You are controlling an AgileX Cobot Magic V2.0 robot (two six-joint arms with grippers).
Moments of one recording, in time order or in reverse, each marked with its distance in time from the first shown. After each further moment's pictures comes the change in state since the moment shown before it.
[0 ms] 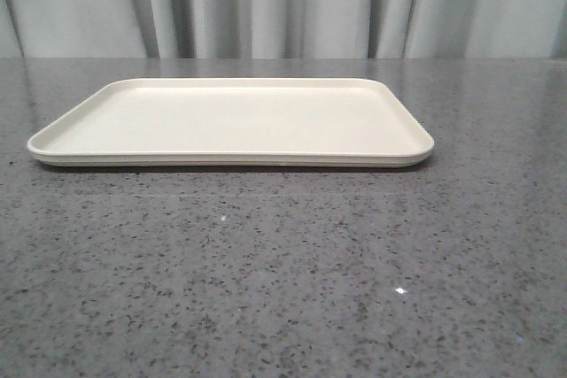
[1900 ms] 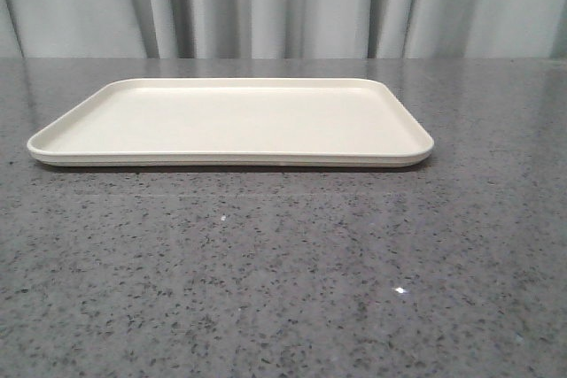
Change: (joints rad) left arm 0.000 0.444 -0.673 -0.039 0.372 0.000; right arm 0.000 0.463 -0.611 0.006 0.292 0.004
